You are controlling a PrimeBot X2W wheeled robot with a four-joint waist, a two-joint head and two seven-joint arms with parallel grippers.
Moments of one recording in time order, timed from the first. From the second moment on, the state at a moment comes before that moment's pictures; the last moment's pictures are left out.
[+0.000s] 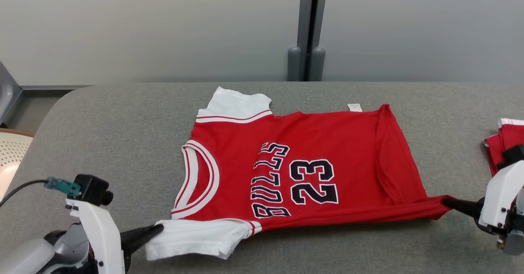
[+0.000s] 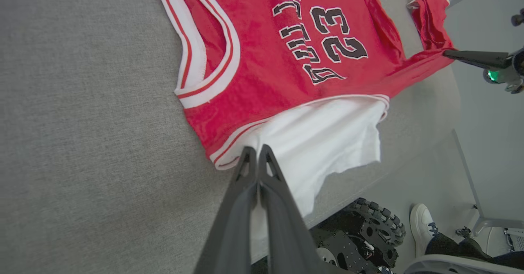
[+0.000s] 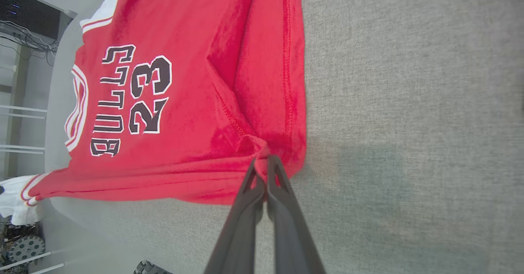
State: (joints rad) left arm -0.42 0.85 -0.98 0.08 -1.46 -0.09 0.37; right arm -0.44 -0.68 0.64 0.59 1.36 0.13 0.67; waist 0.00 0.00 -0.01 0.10
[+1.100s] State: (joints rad) left arm -0.81 0.57 -0.95 0.58 -1.27 -0.05 0.33; right arm -0.74 -0.51 0.56 0.75 1.07 0.13 0.54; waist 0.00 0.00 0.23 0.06
